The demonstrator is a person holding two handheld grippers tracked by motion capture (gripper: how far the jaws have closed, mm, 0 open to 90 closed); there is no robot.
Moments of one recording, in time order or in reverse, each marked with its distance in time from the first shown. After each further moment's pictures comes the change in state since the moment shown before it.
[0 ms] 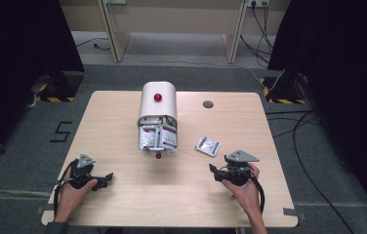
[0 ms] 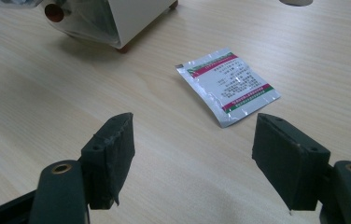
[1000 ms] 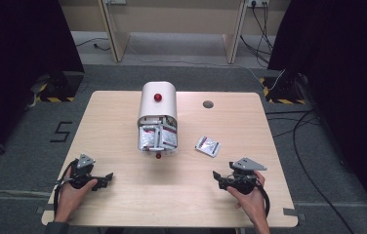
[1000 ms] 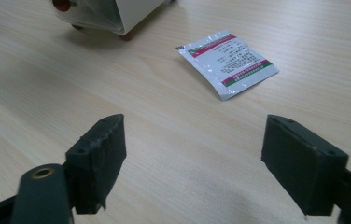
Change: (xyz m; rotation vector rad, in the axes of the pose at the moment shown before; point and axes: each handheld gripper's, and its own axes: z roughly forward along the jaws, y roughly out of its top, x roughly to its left) left arm 0.000 0.000 0.000 0.000 0.000 0.000; right arm -0.003 -0.023 -0.014 -0.014 0.022 0.043
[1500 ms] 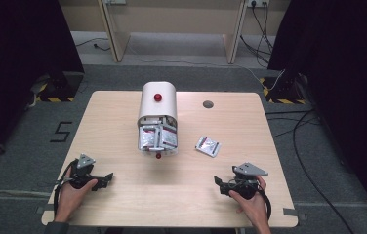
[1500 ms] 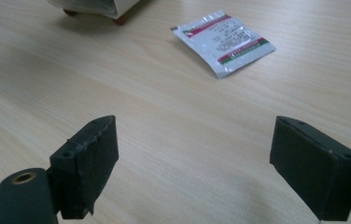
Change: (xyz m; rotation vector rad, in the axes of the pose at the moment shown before) left arm 0.000 0.000 0.000 0.000 0.000 0.000; right arm -0.003 -0.016 -0.001 0.014 -0.015 0.011
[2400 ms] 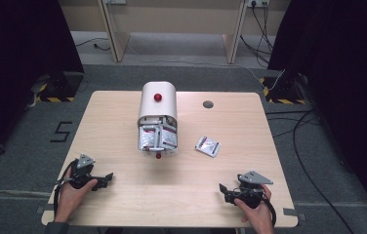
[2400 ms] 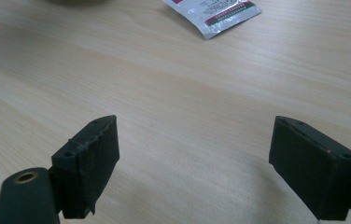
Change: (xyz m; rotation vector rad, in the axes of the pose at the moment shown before) left arm 0.000 0.000 0.000 0.000 0.000 0.000; right arm -0.003 -0.025 -0.013 0.026 -0.029 0.026
